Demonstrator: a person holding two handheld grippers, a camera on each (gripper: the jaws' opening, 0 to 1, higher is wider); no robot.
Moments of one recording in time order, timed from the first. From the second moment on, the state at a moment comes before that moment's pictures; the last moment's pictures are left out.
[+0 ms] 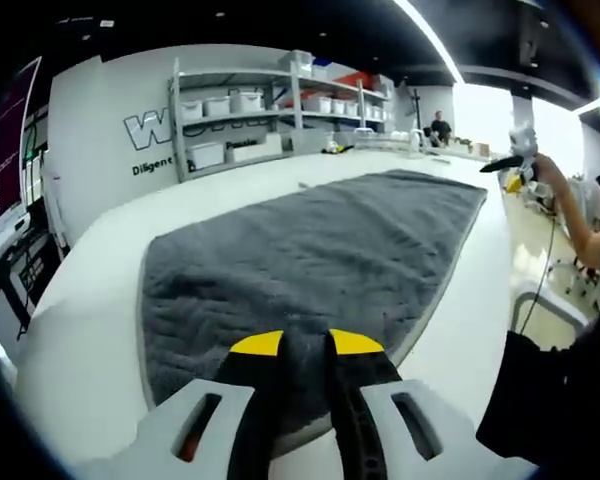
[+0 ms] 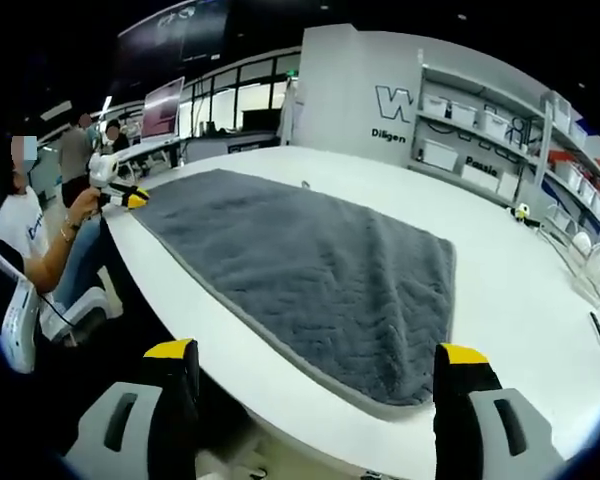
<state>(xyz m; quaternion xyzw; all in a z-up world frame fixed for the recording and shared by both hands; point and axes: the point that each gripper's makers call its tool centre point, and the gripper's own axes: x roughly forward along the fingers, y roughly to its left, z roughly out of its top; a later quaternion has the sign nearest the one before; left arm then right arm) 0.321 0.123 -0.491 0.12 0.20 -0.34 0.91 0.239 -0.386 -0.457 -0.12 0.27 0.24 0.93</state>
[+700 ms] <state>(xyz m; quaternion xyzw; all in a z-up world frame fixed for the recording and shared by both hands) 0.298 0.135 -0.492 0.12 0.20 -0.33 0.91 0.237 -0.375 -0.457 -0.13 0.28 0.25 0.92</state>
